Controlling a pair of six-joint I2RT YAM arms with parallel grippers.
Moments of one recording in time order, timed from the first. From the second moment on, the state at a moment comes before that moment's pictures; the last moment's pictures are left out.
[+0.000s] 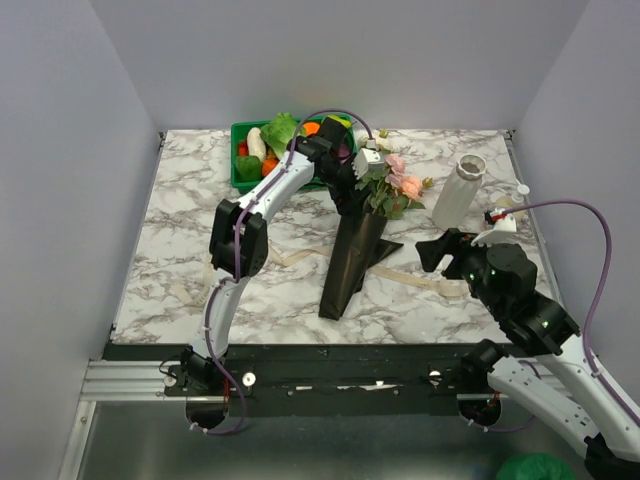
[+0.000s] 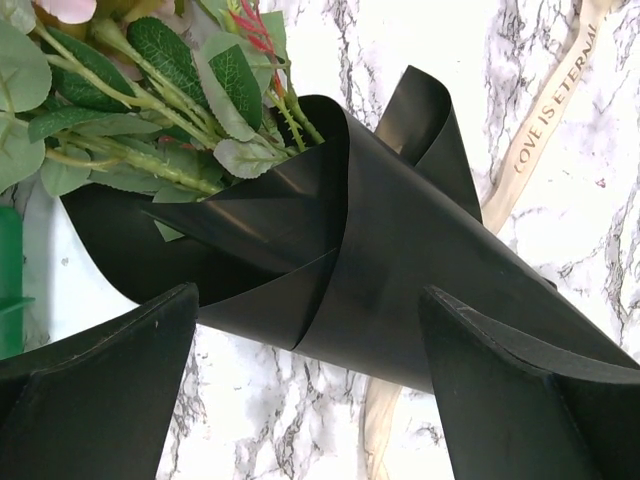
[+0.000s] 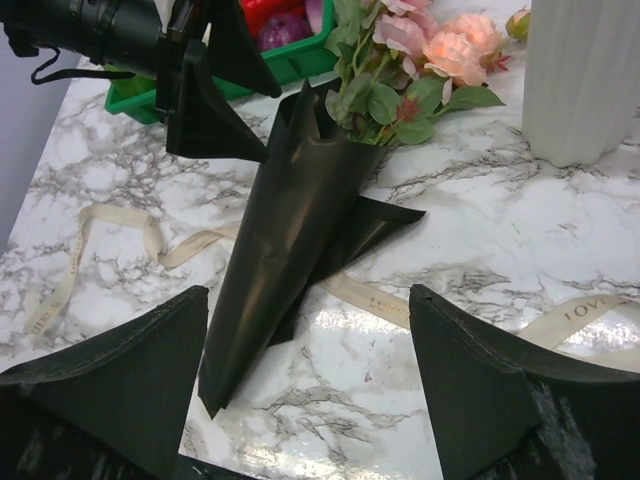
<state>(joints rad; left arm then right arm) -0.53 2.33 2.23 -0.94 0.70 0.60 0.63 0.54 0.75 -0.51 0.32 0.51</state>
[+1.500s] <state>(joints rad) -0.58 2.28 2.21 -0.97 0.78 0.53 0.63 0.49 0.72 -0.46 0.22 0.50</state>
